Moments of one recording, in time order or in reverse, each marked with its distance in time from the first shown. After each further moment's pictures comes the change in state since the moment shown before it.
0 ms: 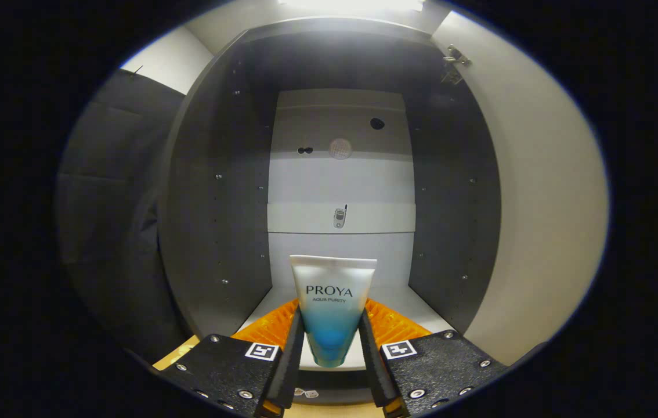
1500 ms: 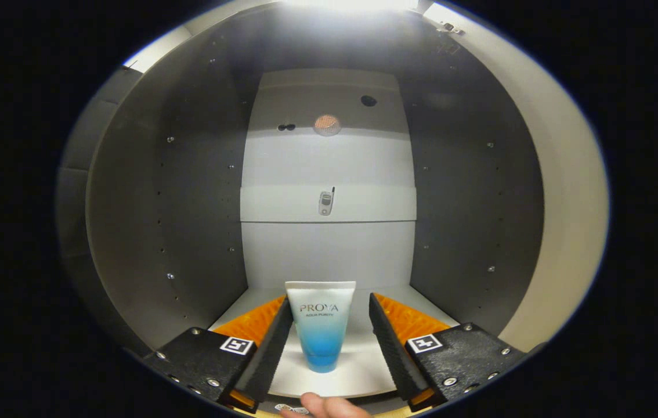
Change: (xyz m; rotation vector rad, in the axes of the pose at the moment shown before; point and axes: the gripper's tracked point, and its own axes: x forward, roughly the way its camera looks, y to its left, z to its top) arm 0.055 -0.019 -0.031 0.046 0.005 -0.068
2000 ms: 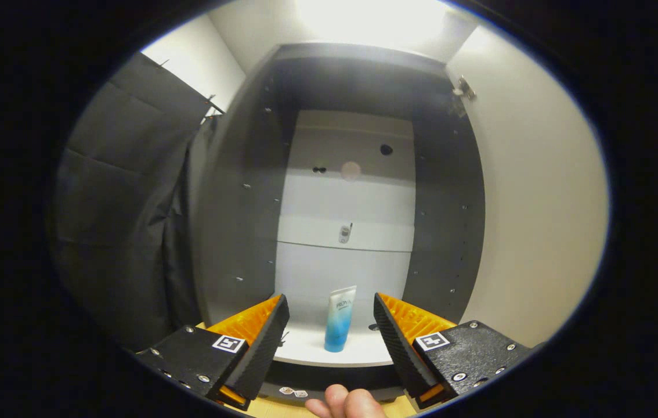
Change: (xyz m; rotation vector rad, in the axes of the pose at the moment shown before) arm -0.131 0.032 0.044 -0.124 -0.128 0.099
